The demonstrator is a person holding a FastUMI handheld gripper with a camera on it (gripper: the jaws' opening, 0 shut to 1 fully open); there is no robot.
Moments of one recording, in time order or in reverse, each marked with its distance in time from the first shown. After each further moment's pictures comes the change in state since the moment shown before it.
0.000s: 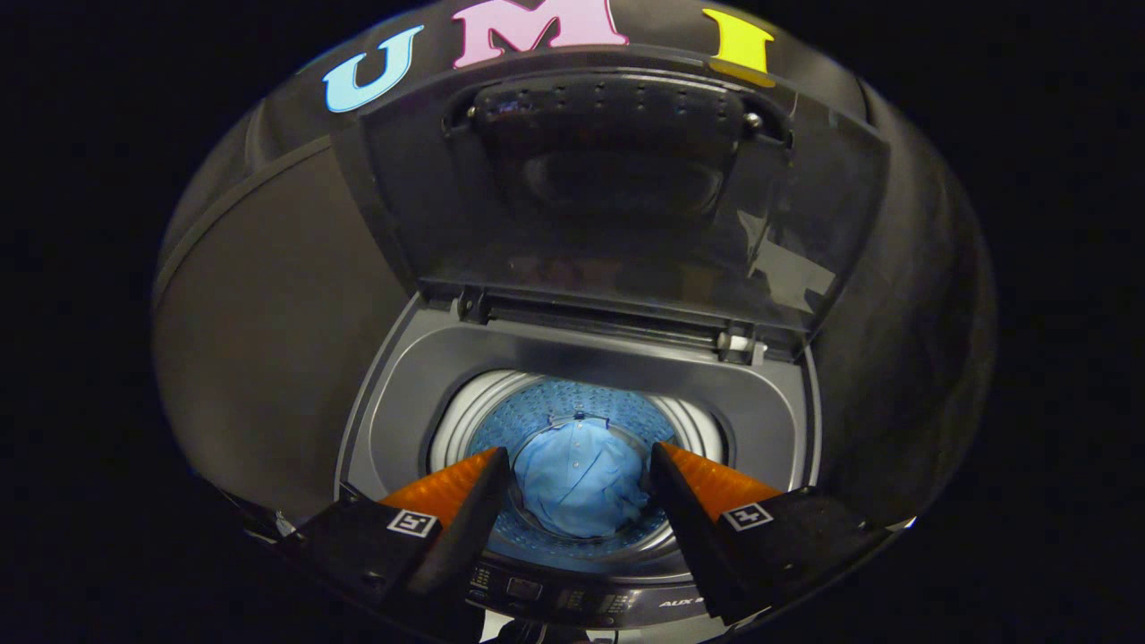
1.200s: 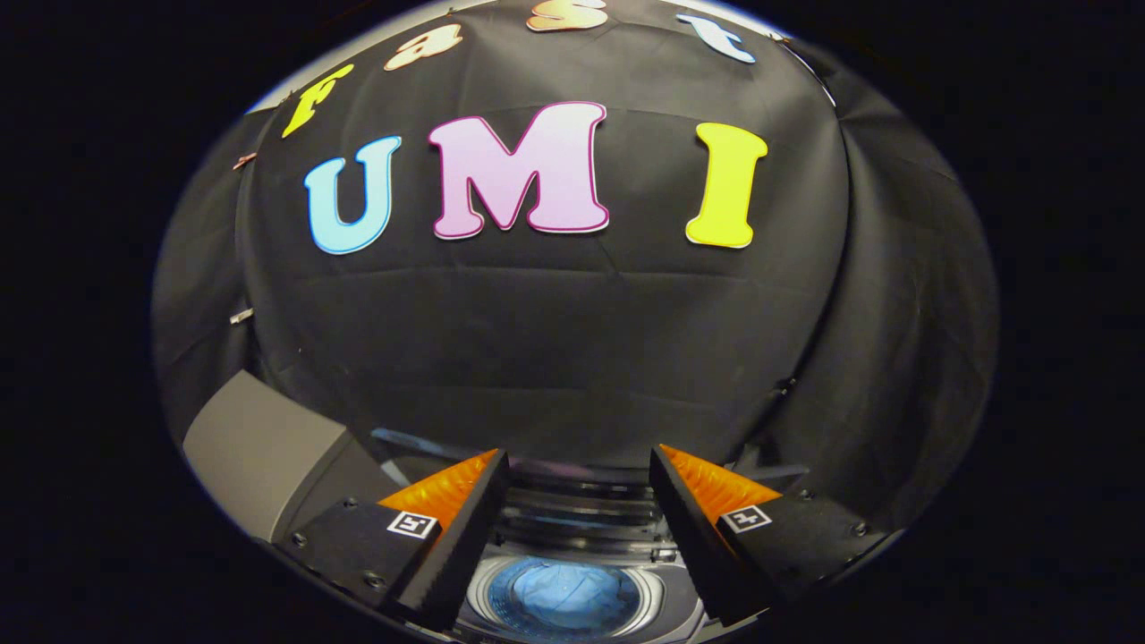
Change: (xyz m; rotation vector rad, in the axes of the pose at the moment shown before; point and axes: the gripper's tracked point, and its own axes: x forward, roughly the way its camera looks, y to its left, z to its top) arm -0.079 0.005 0.269 0.033 -0.421 -0.029
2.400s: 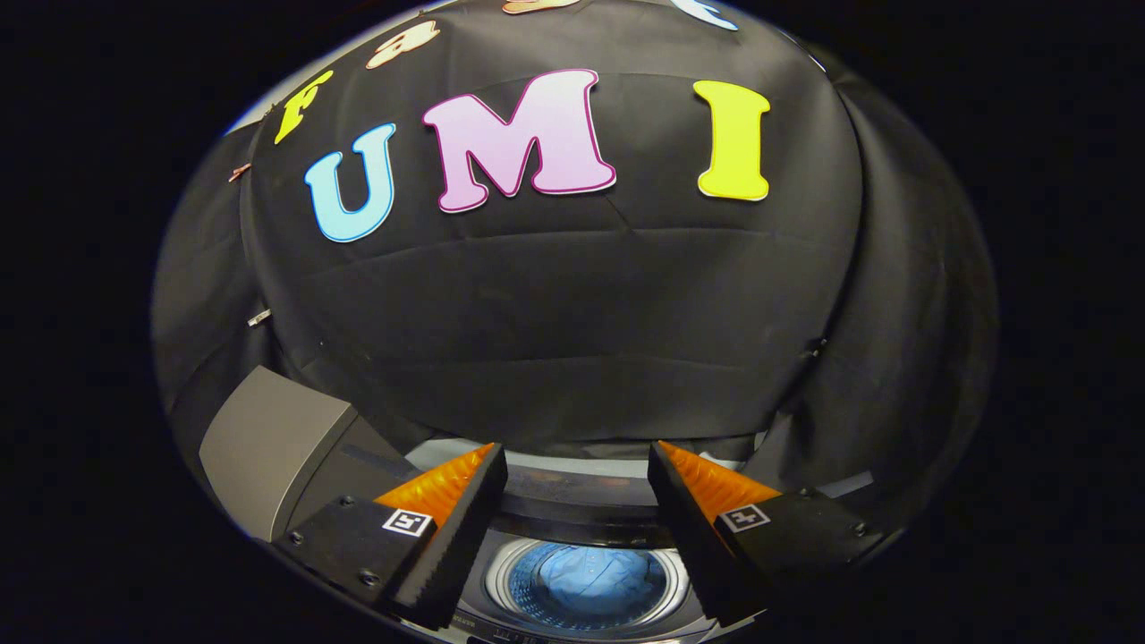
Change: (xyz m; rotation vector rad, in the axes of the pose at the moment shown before) arm -0.004 0.003 -0.047 0.048 0.128 0.079
